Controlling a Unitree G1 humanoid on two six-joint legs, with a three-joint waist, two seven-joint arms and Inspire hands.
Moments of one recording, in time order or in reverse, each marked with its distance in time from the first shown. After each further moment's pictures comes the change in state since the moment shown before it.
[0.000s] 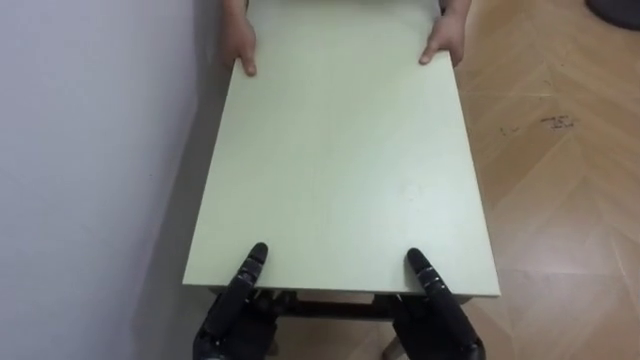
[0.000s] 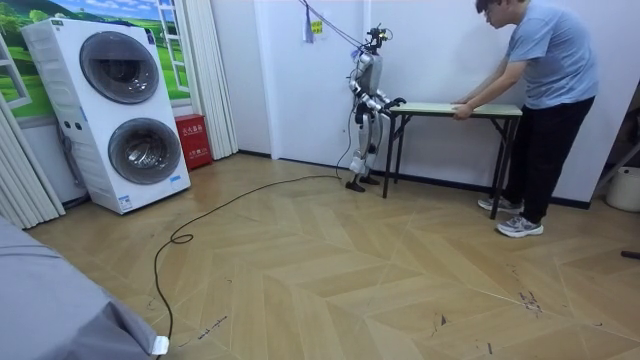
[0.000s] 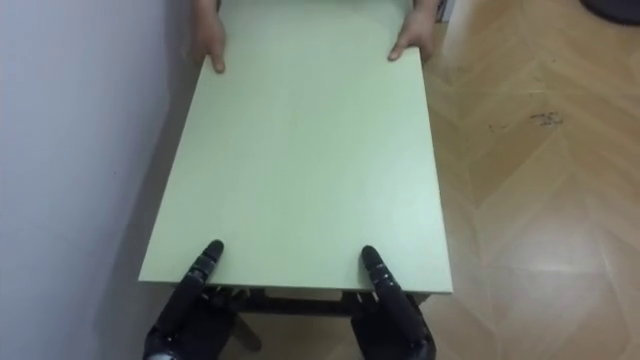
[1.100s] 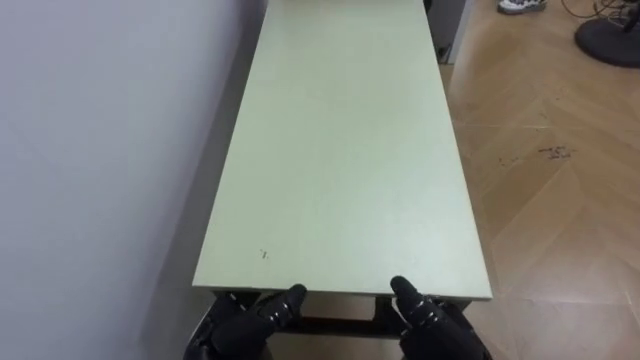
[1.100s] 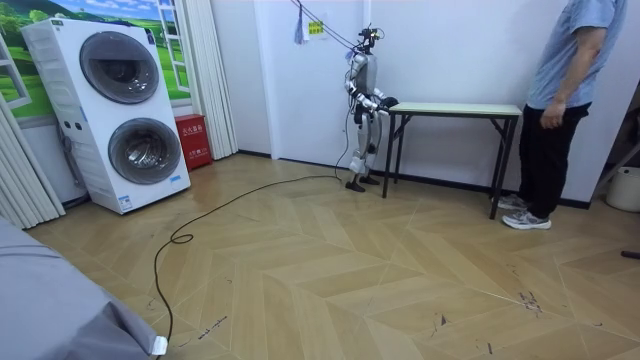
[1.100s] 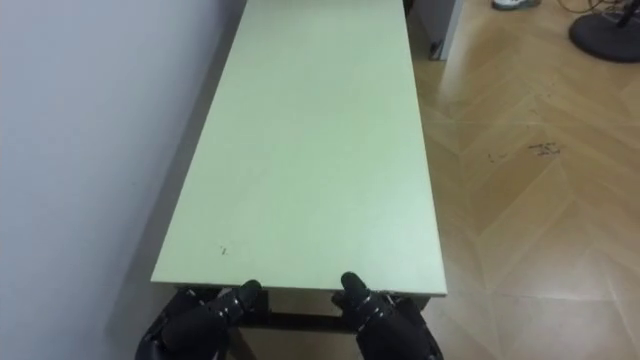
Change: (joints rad) left arm 0.021 0.076 0.006 0.015 0.293 -0.019 -0.104; right arm 0.036 -0.067 -0.001 0.040 -0.144 0.001 0.176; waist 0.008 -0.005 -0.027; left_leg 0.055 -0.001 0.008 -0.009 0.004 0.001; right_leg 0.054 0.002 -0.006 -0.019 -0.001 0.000
